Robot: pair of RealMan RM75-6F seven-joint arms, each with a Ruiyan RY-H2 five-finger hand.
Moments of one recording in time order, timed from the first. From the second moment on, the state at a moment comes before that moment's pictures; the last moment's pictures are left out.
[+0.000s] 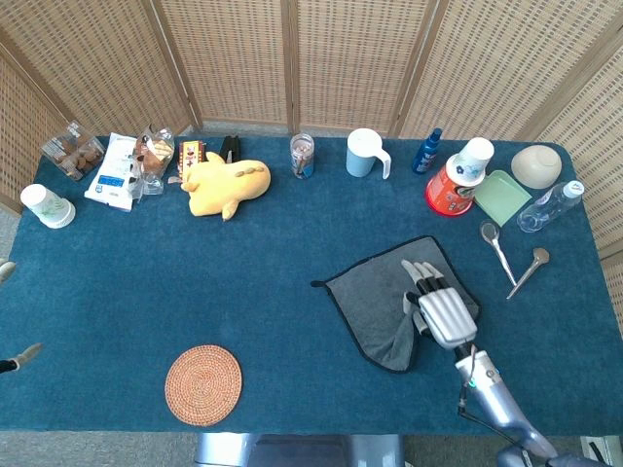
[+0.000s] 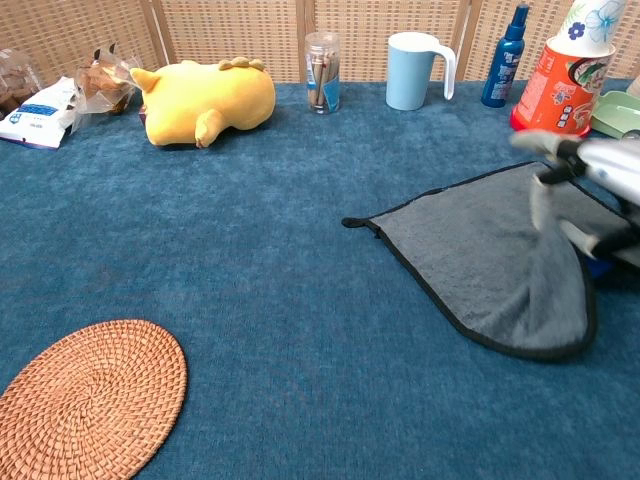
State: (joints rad) left arm -0.02 -0.79 -0.02 -1.94 1.51 1.52 -0.08; right arm 0.41 -1.50 0.11 -1.42 -1.52 1.17 -0.13
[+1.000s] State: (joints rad) left arm -0.02 -0.76 -0.02 -1.93 1.52 1.53 -0.16; right arm 0.62 -1.67 0.27 -1.32 -1.18 0.98 -0.36
